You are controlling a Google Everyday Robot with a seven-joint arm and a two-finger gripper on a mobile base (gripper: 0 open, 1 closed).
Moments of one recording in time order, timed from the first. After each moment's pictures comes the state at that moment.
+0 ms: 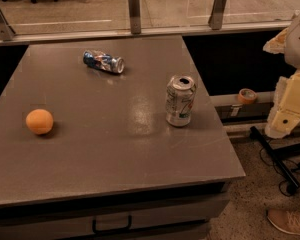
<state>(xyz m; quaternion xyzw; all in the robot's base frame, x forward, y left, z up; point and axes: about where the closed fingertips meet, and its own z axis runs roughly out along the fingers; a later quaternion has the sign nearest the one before) 0.438 -0.217 0.976 -0.60 0.78 -0.03 0.16</state>
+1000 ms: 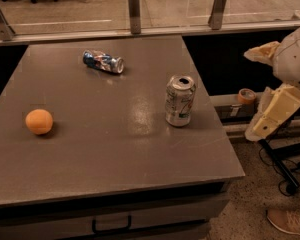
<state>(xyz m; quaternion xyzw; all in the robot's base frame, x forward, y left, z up) 0.458 -0.192 0.948 -0.62 0.73 0.05 0.28</state>
